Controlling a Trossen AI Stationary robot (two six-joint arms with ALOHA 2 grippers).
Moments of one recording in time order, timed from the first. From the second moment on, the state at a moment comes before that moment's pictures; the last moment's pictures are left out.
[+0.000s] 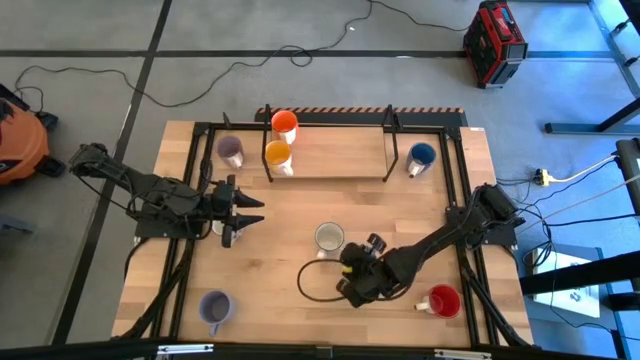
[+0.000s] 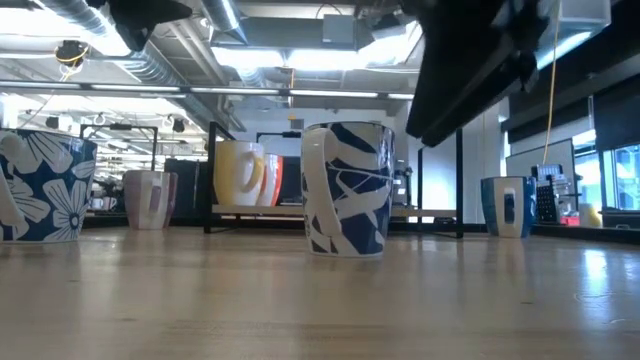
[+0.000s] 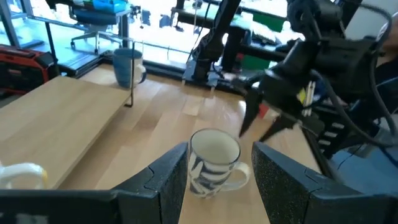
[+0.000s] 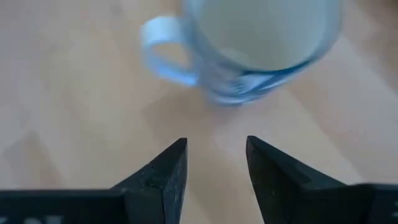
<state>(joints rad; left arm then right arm) -0.41 0.66 0.56 -0.13 -0.48 -0.33 0.53 1.90 1.41 -0.80 0.53 1.10</state>
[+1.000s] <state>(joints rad) -0.41 0.66 0.56 -0.15 -0.52 -0.33 0.35 1.83 1.41 -0.92 0.55 0.88</state>
